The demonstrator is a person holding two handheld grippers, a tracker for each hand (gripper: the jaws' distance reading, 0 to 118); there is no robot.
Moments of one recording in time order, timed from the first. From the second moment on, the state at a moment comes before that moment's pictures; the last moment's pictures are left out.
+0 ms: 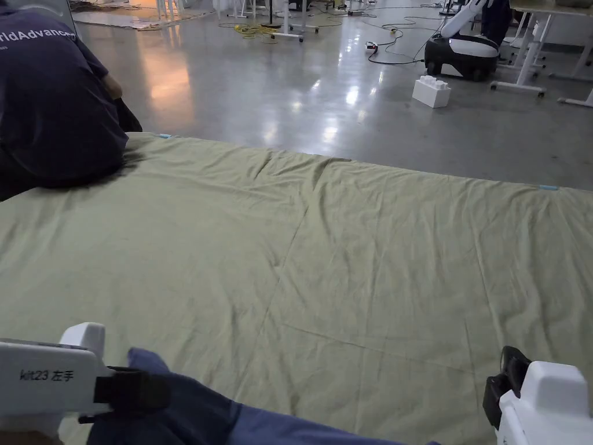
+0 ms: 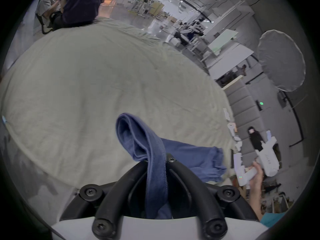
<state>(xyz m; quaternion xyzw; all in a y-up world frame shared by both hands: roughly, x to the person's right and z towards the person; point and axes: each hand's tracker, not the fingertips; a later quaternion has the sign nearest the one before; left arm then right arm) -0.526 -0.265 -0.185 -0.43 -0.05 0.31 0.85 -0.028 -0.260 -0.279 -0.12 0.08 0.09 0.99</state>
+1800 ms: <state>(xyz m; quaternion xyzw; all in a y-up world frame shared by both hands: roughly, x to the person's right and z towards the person) -0.294 -0.385 -0.239 -0.56 -0.11 0.24 0.78 0.017 -0.286 -0.262 -0.17 0.04 0.06 0.98</state>
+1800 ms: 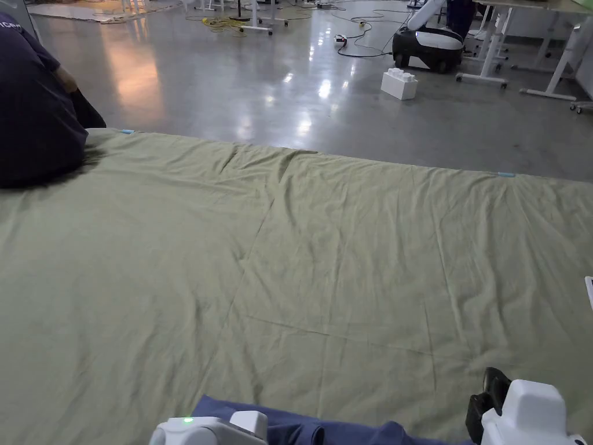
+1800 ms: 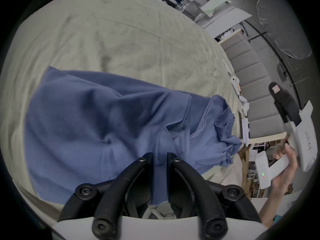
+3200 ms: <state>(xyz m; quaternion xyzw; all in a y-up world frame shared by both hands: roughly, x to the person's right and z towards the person) -0.489 -0.469 -0.215 -0.42 -0.19 0.54 0.71 -0.007 -0.277 -0.263 -0.16 0.06 0.08 0.98</state>
